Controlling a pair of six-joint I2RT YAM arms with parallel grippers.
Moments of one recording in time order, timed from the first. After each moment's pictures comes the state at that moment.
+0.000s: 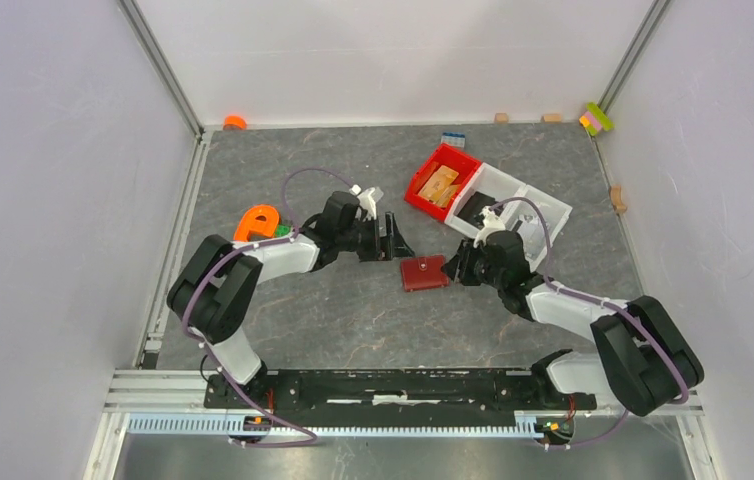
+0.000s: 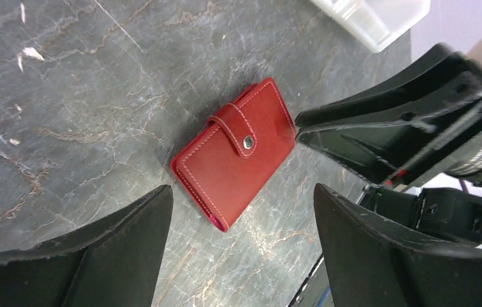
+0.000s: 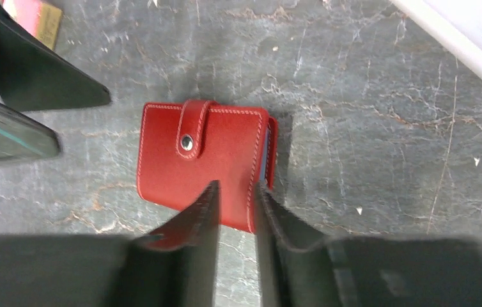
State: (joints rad) left arm -0.58 1.69 0.87 0.20 0.49 -0.64; right arm 0.44 1.30 0.38 0.31 -0.18 0.54
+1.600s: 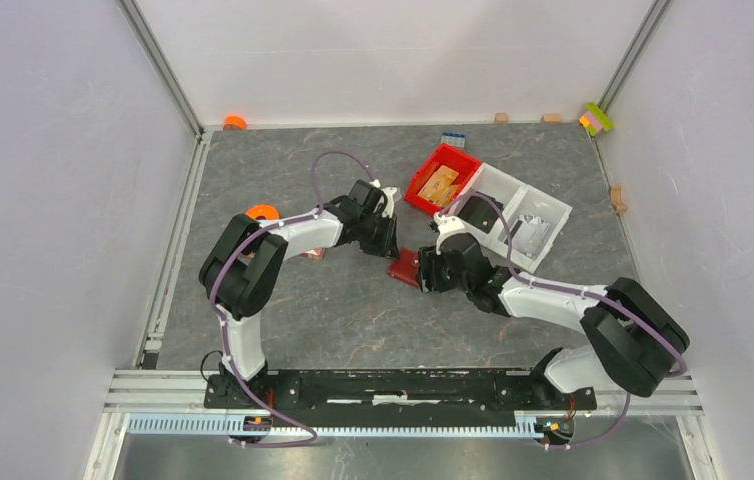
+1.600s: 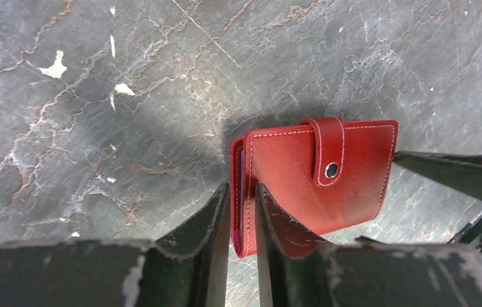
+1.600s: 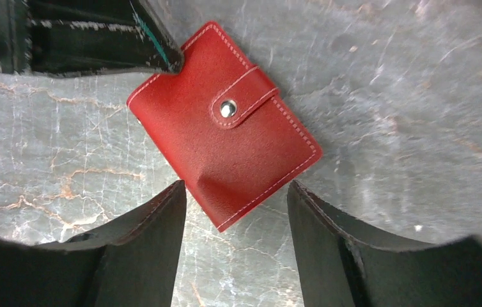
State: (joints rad) left arm -0.61 1.92 1.19 -0.22 0.33 -0.35; right arm 0.72 1.41 0.56 0.15 0.09 0.41
